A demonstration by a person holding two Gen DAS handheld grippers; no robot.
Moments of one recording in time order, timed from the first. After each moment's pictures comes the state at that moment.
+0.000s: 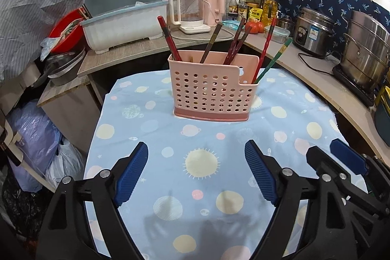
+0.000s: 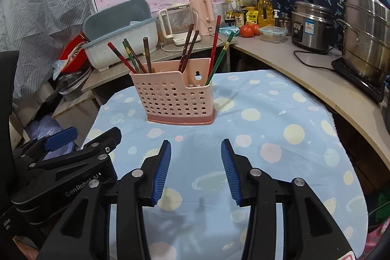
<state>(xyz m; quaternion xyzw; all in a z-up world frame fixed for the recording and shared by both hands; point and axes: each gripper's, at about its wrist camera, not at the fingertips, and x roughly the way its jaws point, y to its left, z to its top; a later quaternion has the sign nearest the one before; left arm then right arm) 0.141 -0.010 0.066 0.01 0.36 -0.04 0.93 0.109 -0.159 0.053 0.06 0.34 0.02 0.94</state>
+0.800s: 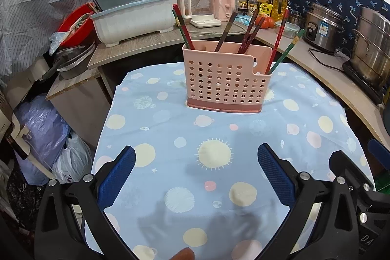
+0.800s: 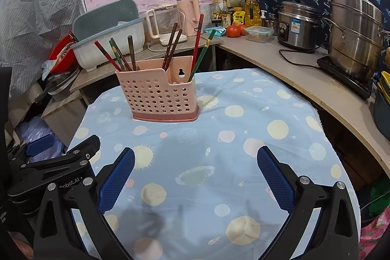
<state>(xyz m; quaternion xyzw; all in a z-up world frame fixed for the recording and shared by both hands) 0.135 -0.001 0.054 0.02 0.37 -0.01 0.93 0.100 -0.171 0.048 0.06 0.34 -0.01 0.94</state>
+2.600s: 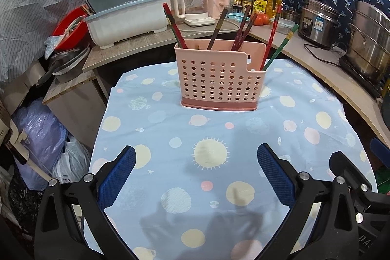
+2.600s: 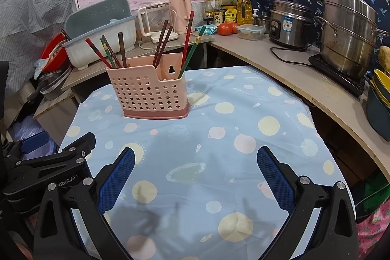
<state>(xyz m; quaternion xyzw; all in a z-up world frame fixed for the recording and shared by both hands) 0.137 -0.008 0.052 0.03 0.37 -0.03 0.93 0.097 -0.181 0.040 0.05 0.34 -0.04 0.94</state>
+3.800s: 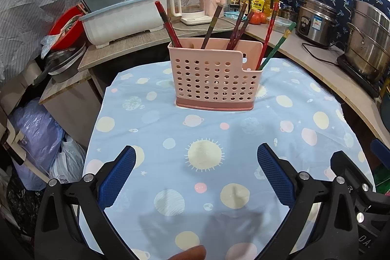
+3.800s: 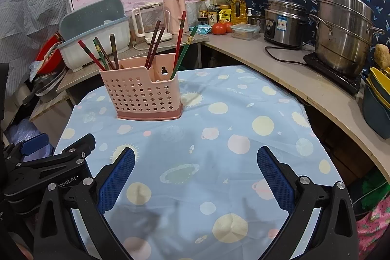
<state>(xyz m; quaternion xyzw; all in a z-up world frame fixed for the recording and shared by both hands) 0.144 -0.015 0.048 0.03 0.38 -0.03 0.93 0.098 -0.186 0.039 0.05 0.34 -0.05 0.94</state>
